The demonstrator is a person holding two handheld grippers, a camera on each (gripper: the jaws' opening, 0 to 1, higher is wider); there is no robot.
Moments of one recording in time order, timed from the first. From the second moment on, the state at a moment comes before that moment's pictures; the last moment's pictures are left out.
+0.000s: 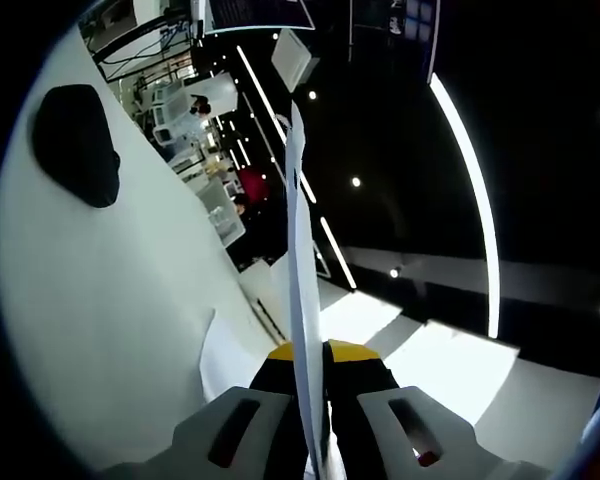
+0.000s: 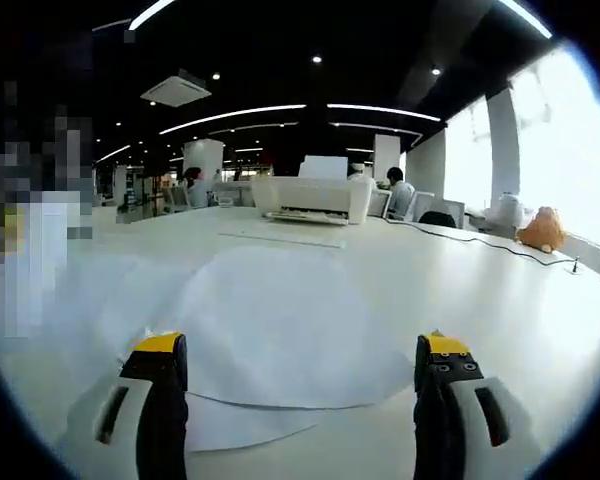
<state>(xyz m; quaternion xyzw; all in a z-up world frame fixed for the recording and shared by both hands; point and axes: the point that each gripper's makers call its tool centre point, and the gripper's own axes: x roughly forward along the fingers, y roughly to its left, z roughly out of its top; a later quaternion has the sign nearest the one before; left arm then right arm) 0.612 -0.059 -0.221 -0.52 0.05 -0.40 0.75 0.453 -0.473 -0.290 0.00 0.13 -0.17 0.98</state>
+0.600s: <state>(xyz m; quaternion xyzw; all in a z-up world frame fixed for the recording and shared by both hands) 0.610 -0.058 -0.225 -0.50 0.04 -0.40 0.77 0.454 -0.478 -0.297 0.00 0.14 -0.18 0.97</state>
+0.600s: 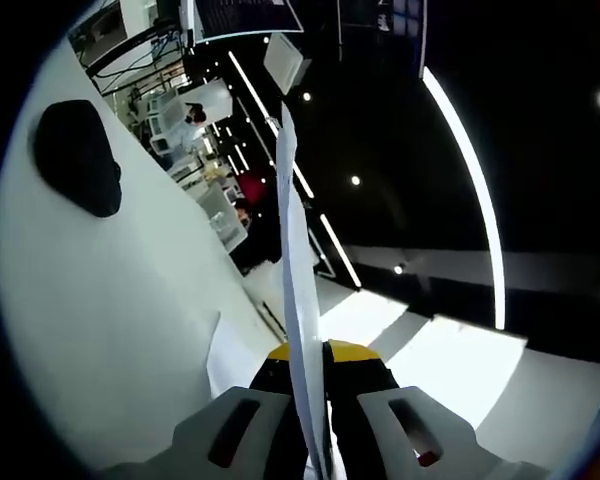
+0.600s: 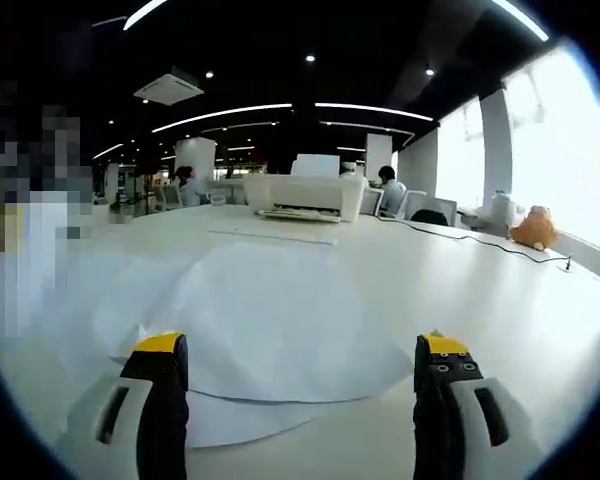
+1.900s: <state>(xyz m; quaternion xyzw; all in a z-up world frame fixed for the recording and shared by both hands) 0.606 -0.062 -0.222 -0.49 0.04 -0.40 0.77 0.458 -0.461 -0.312 0.03 0.18 -0.15 0.97</state>
